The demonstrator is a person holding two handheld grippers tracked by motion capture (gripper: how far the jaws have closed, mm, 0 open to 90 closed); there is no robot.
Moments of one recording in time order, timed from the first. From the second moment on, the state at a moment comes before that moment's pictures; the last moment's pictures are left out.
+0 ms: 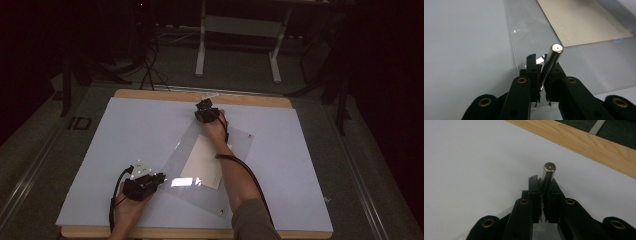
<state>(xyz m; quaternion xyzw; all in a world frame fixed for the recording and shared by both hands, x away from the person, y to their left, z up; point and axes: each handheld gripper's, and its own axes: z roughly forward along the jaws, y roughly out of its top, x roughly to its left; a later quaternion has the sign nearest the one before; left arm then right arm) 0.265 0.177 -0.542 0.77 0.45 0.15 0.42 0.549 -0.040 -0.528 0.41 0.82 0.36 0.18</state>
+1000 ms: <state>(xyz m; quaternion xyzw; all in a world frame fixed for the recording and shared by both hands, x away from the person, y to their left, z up) 0.353 0.191 -0.487 0.75 0.47 0.21 0.41 0.484 -0.186 -0.478 0.46 0.78 0.40 0.16</state>
